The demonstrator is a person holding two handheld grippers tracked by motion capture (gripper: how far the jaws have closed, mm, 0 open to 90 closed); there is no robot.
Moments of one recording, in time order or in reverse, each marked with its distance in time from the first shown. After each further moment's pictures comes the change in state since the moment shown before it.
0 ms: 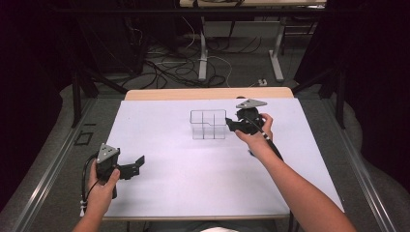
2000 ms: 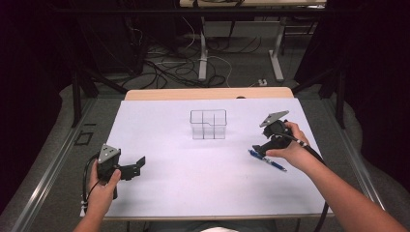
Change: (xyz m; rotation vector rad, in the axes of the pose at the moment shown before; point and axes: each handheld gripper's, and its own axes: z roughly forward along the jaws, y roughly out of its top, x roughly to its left) left arm -0.002 -0.001 0.001 0.013 -0.002 0.007; right arm -0.045 -0.039 -0.066 0.330 0.078 -0.274
